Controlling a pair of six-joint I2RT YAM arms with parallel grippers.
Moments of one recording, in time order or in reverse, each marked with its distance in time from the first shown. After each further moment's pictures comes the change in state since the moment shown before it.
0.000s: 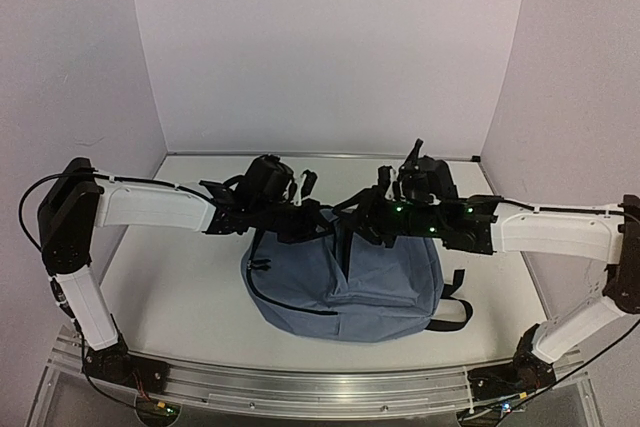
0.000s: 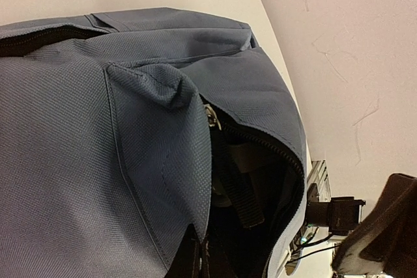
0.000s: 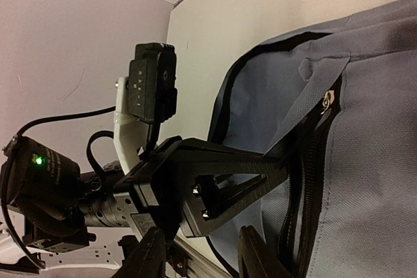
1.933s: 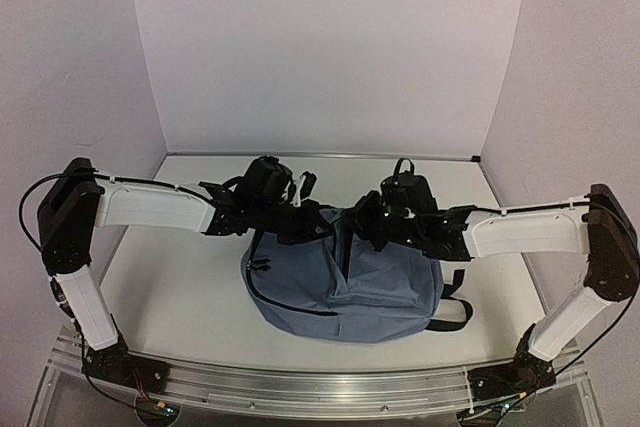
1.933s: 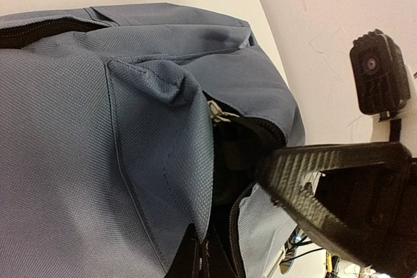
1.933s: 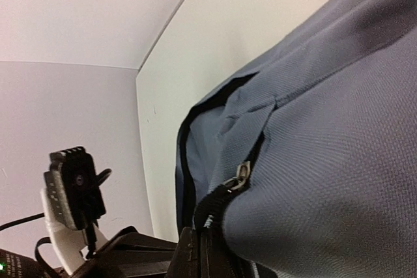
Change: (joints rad) left arm 0.003 0.000 -0.016 0.023 0.023 -0.025; right arm 0.000 0.153 -0.034 0.167 0.251 0.203
